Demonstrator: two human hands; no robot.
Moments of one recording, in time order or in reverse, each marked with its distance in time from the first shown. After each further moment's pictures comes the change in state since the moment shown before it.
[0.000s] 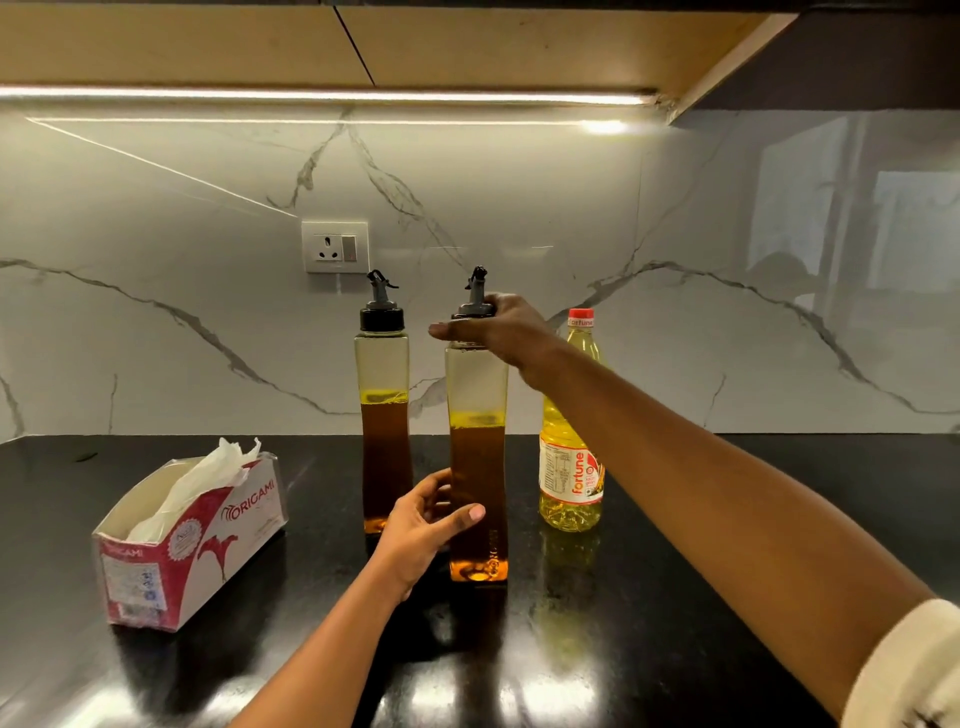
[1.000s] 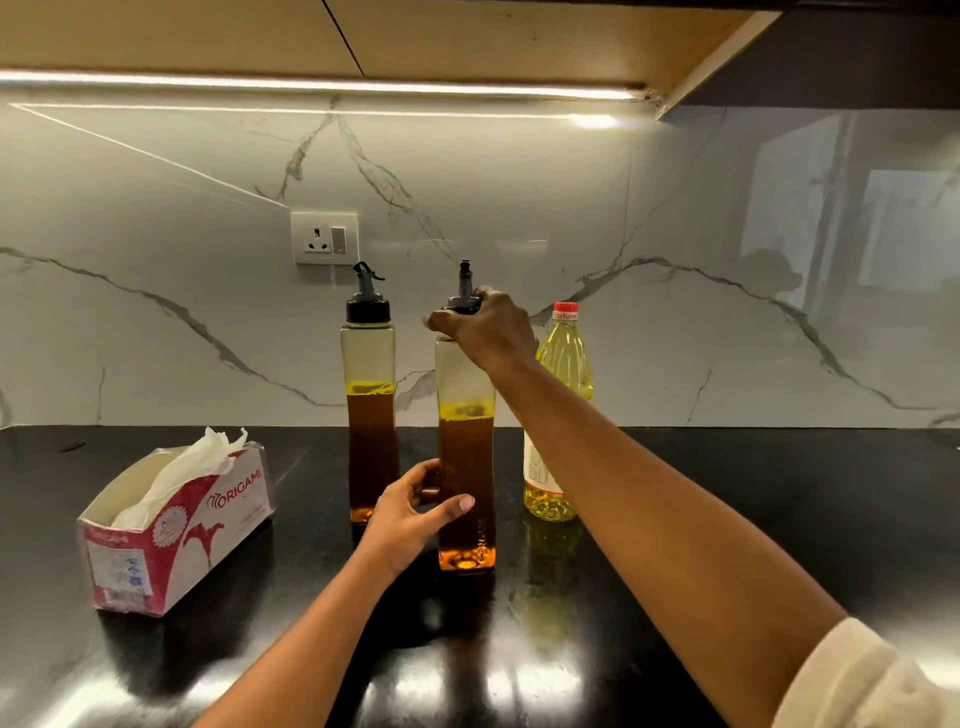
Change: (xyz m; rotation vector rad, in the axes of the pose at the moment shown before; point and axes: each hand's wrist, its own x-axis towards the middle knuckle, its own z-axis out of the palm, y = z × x) left_hand -0.003 0.003 0.006 0.300 0.044 0.102; right_hand -0.009 -0.001 0.015 -0.252 0.309 -0.003
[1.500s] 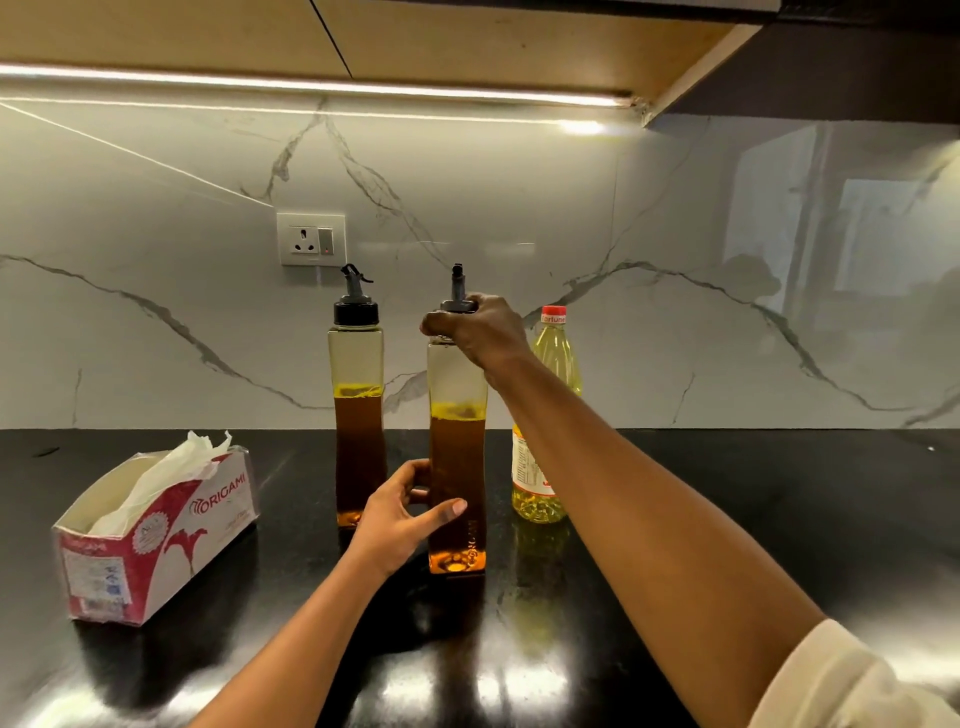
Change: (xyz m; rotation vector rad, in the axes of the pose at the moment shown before) left_hand 0.004 0.000 0.000 0.100 0.009 0.012; right_hand 0.010 0.011 0.002 0.206 -0.048 0.063
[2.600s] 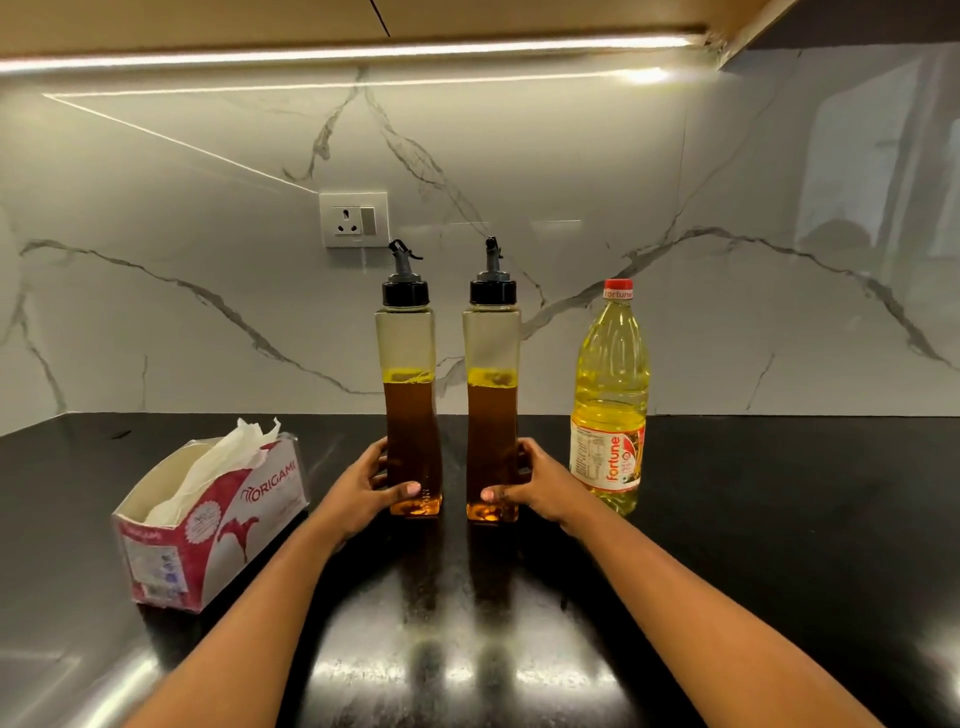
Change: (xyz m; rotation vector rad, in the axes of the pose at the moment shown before) left_hand 0.035 -0.041 -0.090 0.060 0.003 -0.294; right_hand -0.058 0.162 0.039 0.034 -0.459 0.306
